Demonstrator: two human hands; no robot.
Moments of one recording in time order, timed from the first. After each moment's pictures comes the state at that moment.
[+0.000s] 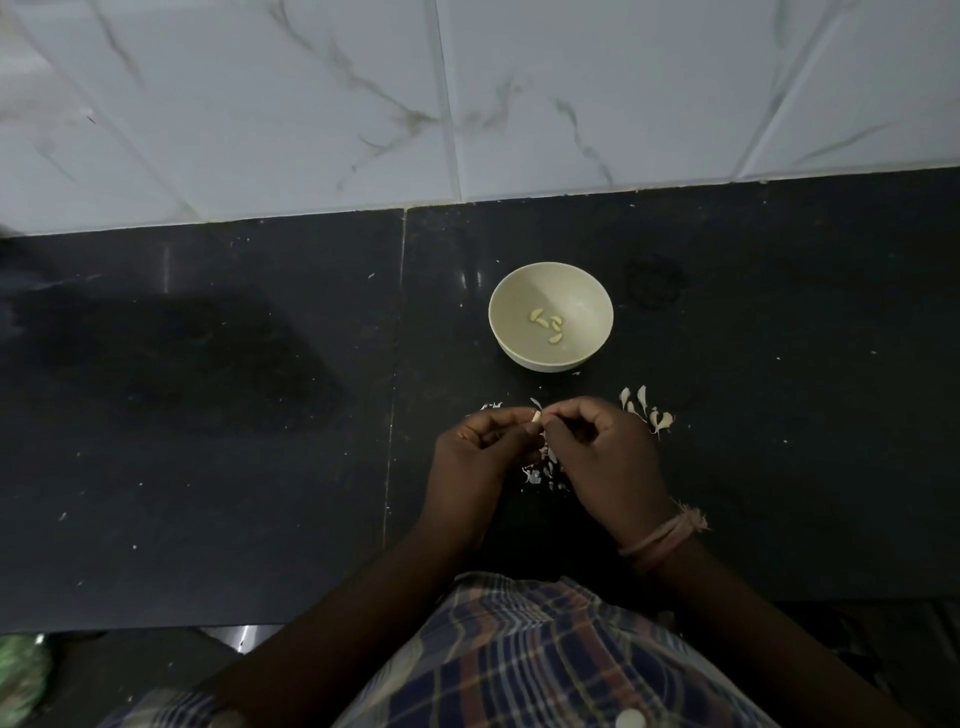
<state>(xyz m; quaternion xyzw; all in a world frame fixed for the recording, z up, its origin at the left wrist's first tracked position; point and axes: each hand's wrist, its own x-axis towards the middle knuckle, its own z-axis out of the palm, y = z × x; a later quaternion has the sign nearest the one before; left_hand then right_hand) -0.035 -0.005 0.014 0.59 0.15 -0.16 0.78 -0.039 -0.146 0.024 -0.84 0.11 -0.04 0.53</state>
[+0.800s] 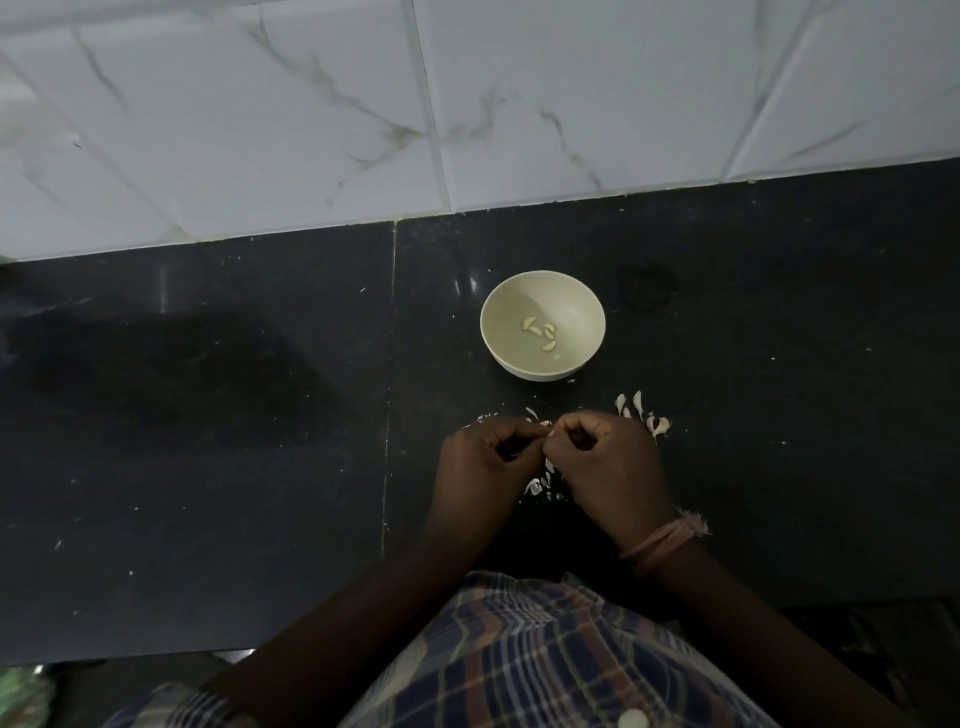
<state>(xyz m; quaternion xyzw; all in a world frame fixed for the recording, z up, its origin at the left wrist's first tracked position) -0.022 -0.008 0.016 0.83 -0.02 -0.06 0.56 -0.036 -0.151 0.027 -0.83 0.14 0.01 0.54</state>
